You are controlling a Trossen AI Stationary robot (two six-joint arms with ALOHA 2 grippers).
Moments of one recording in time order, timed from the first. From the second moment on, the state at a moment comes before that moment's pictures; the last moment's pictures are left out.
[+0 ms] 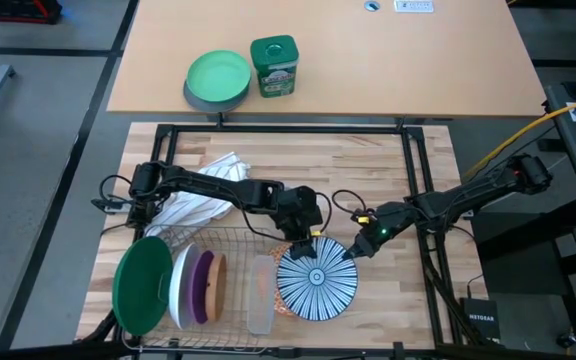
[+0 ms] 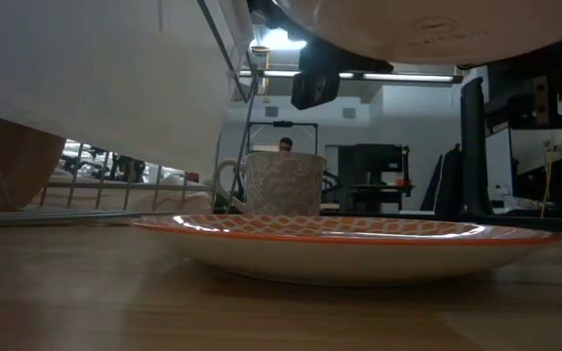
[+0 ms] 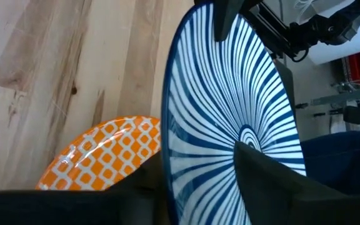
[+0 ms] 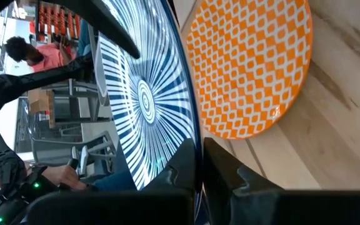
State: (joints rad) left arm -0.07 1.97 1.59 -0.38 0.47 -0.55; right arm 0.28 1.01 0.49 0.06 -0.26 1.27
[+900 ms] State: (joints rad) left arm -0.05 1.97 1.59 -0.37 0.47 -0.62; right arm 0.27 1.00 0.49 0.08 -0.35 1.42
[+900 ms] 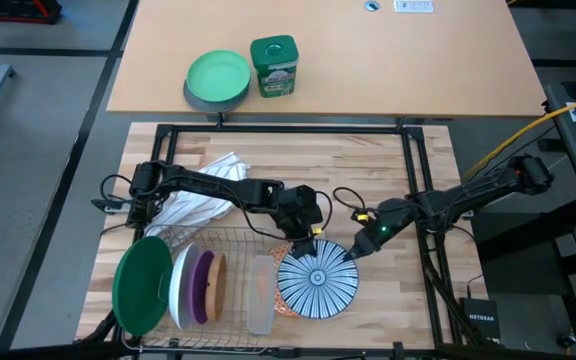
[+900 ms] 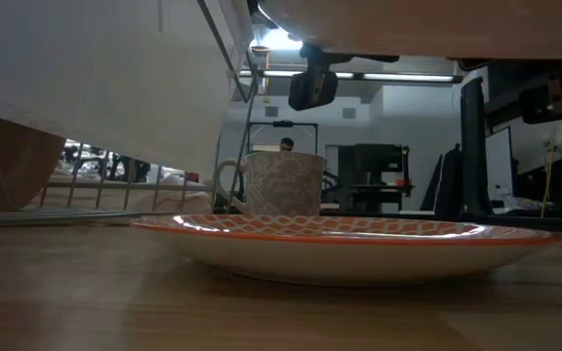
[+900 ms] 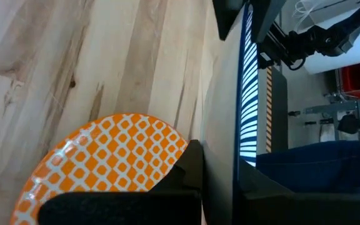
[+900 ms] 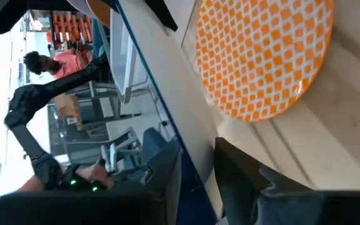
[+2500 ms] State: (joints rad) left arm 0.11 1.47 1.59 -0.30 -0.34 0.21; right arm 0.27 0.31 0.49 0.07 0.65 1.91
